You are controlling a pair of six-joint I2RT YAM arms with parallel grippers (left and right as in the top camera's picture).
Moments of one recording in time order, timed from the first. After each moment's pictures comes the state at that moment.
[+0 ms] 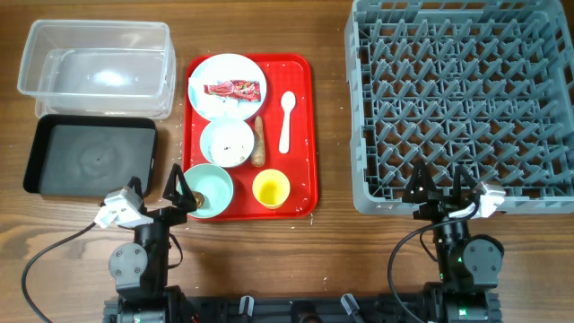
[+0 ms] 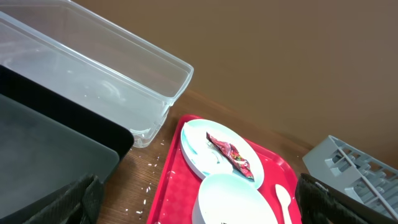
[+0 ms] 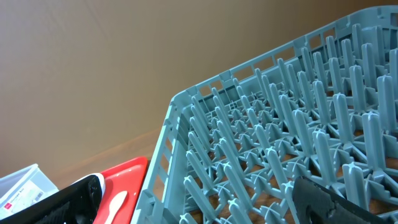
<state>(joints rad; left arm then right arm) 0.10 0.01 0.01 -0.07 0.04 -0.47 -0.02 0.02 0.01 0.00 -0.05 0.45</state>
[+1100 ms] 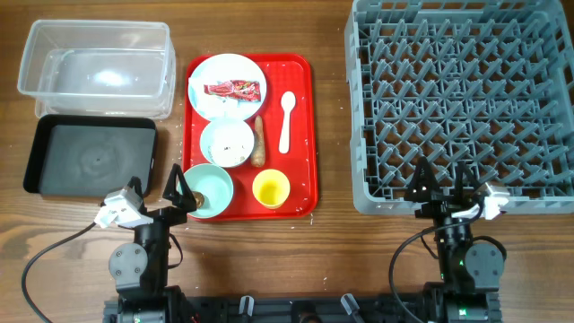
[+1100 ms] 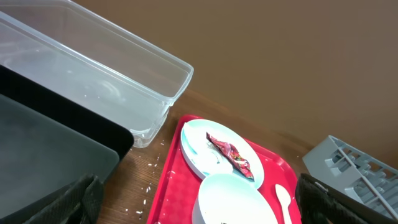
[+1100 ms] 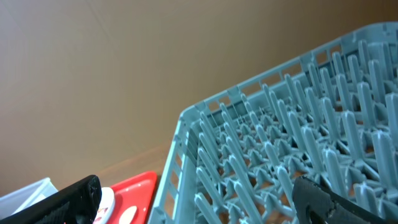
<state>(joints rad) 0.10 0.01 0.01 -0.07 0.04 -0.47 -0.02 0.02 0.01 0.07 -0.05 0.47</state>
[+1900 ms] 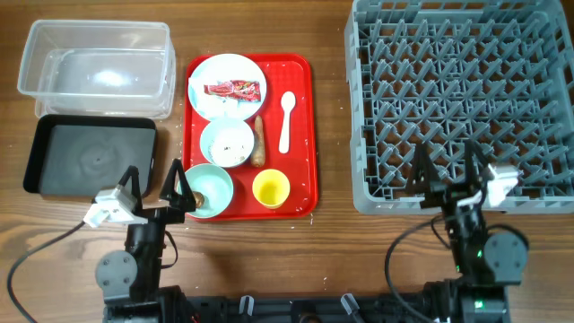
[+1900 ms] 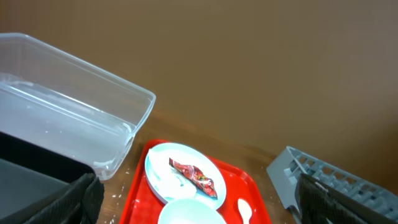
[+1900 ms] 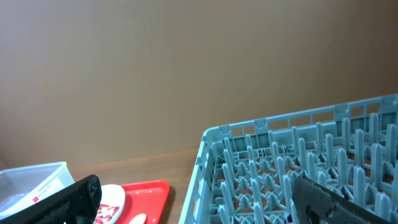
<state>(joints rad) 0.10 0.08 0.17 -0.08 0.13 -0.47 -0.02 0.31 0.26 0.13 -0.16 0.28</state>
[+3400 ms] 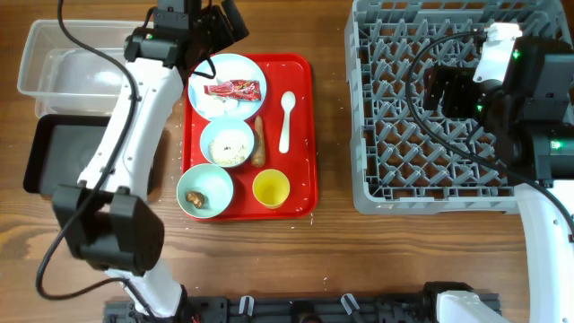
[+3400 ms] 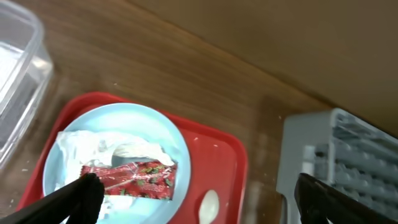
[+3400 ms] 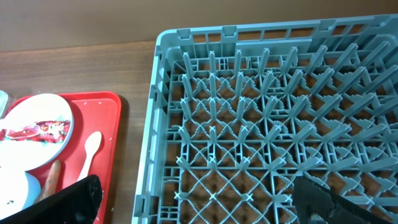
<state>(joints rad) -0.19 1.87 1.76 -0.69 0.03 -0.61 -0.02 1.26 1.39 -0.83 -0.10 0.04</state>
